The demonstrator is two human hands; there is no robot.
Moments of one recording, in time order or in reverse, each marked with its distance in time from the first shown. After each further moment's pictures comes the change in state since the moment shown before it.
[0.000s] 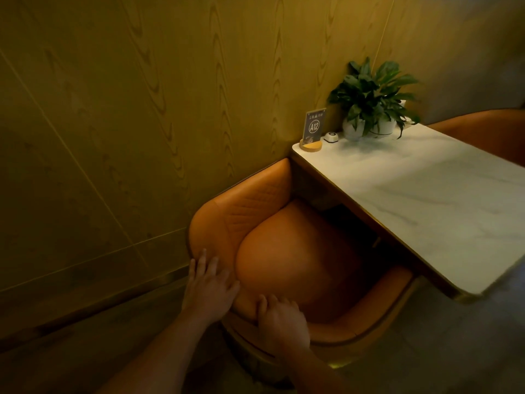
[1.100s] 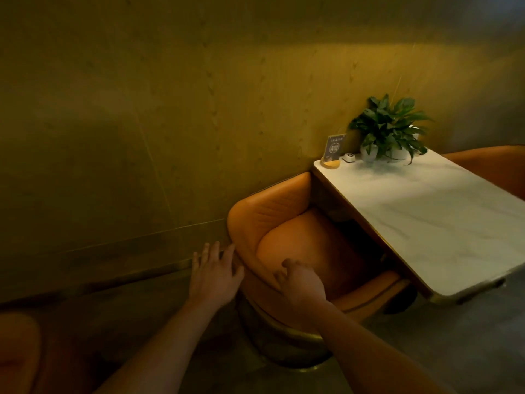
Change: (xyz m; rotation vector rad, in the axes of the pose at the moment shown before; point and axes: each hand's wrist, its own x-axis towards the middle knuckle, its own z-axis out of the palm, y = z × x) left_hand -0.167 0.020 -0.117 -0.109 0.090 -0.226; right_hand -0.090 -0.022 -0.118 0.248 0.027 0.012
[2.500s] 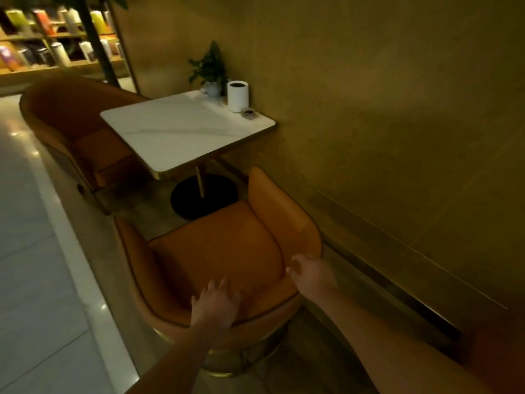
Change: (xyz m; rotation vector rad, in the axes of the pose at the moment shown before) left_hand -0.379 -0.339 0.057 -0.504 0.018 -1.219; right_hand -0.124 -0.399 0.263 -0.254 -0.500 -0.965
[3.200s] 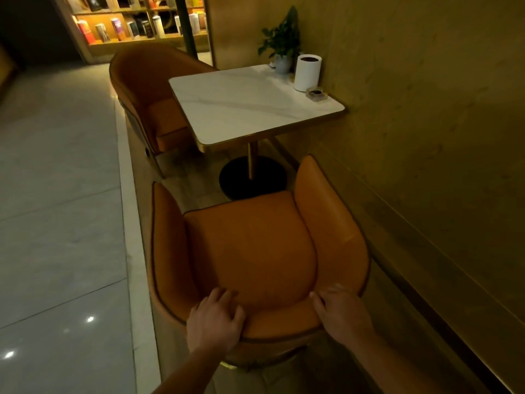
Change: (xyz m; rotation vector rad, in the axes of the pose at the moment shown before) left_hand 0.024 0.001 0.063 -0.036 0.332 -0.184; right_hand 0.071 0.082 0.058 -0.082 -0.040 -0.392
